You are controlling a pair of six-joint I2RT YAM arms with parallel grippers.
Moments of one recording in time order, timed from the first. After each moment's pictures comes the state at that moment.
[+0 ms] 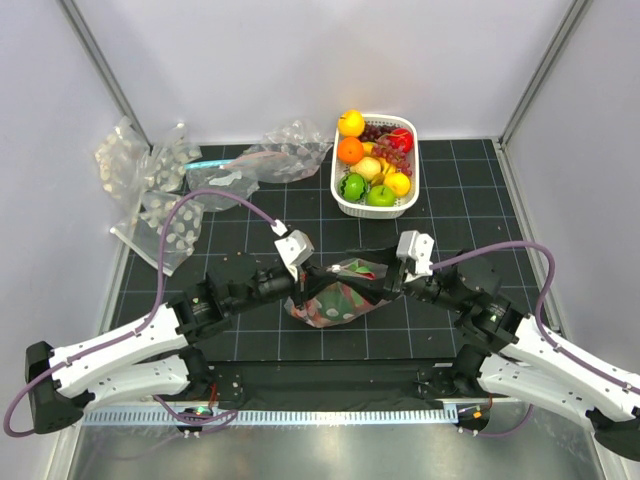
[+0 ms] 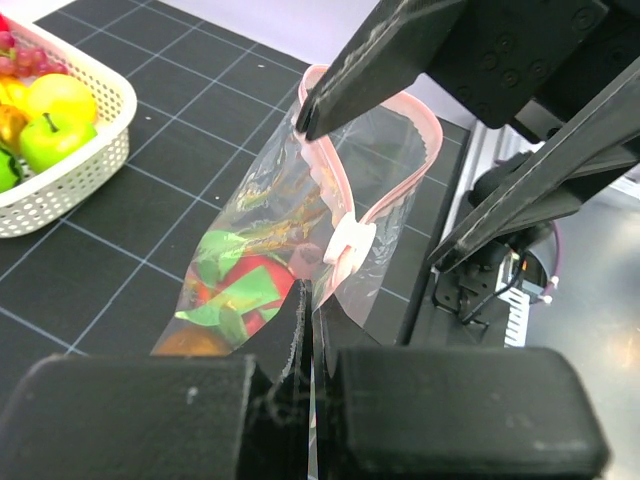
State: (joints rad) left arm -1.06 0.89 0.77 0.03 0.10 -0.16; right arm 0.93 0.68 0.68 0.19 -0.29 -0.07
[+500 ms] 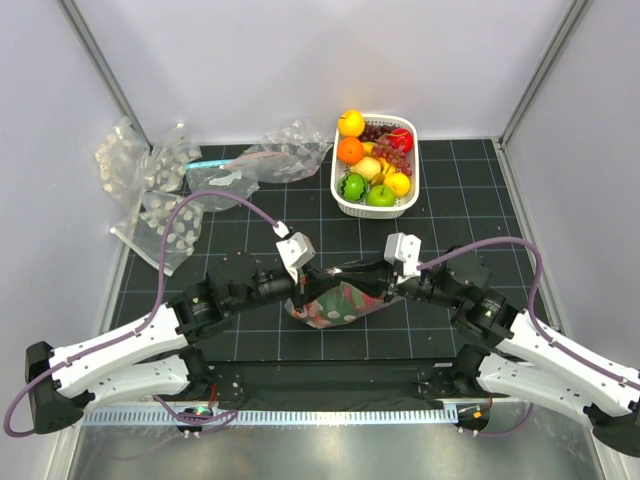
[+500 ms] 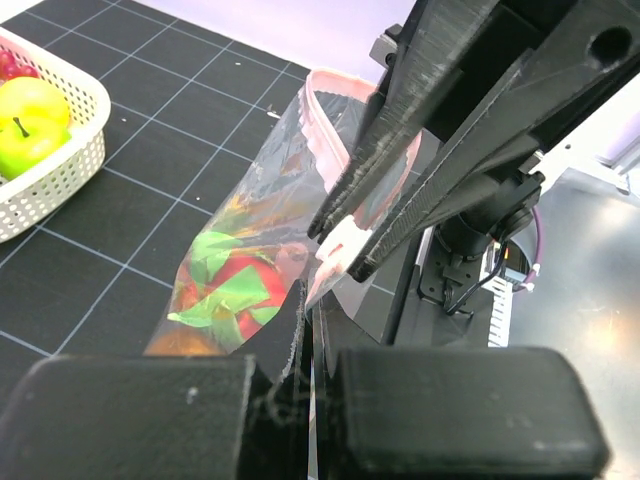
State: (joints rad) left arm -1.06 0.89 0.77 0.03 0.16 -0.16; right arm 0.93 0.73 0.71 0.13 -0.37 -0.11
